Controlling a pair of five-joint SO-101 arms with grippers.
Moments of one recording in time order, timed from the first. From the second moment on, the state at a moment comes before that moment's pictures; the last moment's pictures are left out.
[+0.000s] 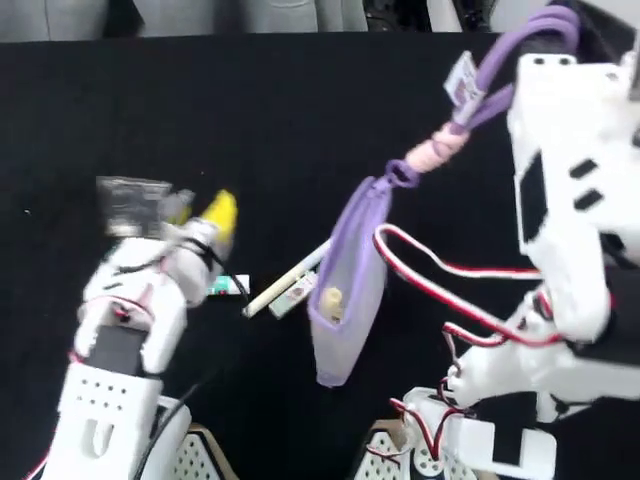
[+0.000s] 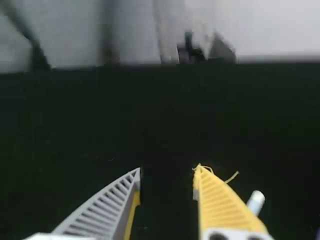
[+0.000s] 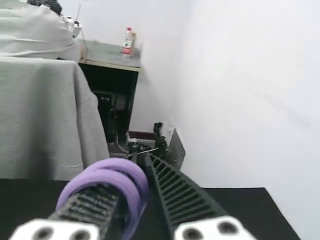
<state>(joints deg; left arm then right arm) 6.8 -71.4 66.9 35.2 2.9 10.2 -11.5 -65.2 89.9 10.0</state>
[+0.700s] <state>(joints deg) 20.8 -11.8 45.7 21.6 -4.8 12.5 -11.6 -71.0 93.4 12.0</state>
